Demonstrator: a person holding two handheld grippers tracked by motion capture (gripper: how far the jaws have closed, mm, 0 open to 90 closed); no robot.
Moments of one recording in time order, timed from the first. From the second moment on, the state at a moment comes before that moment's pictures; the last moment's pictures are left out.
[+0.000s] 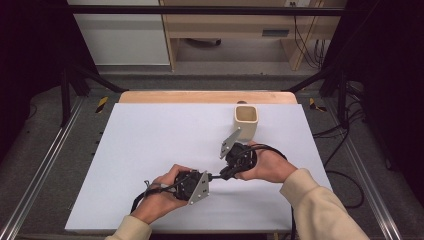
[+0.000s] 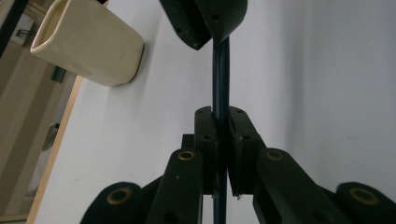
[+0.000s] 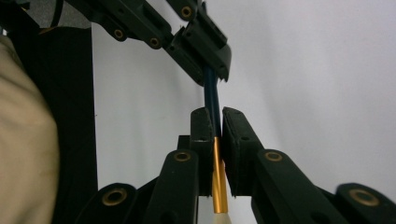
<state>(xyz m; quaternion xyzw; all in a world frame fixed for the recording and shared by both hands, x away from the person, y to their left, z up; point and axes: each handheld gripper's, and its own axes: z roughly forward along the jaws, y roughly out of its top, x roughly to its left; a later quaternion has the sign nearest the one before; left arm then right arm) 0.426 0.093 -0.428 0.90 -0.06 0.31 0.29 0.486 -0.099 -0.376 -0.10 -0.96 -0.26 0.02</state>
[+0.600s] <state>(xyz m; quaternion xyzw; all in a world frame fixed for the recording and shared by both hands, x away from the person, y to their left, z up) 0.446 0.133 -0.422 0.87 0.07 0.33 0.36 0.475 -0.129 -0.368 -0.17 -0.89 -0.41 -0.13</state>
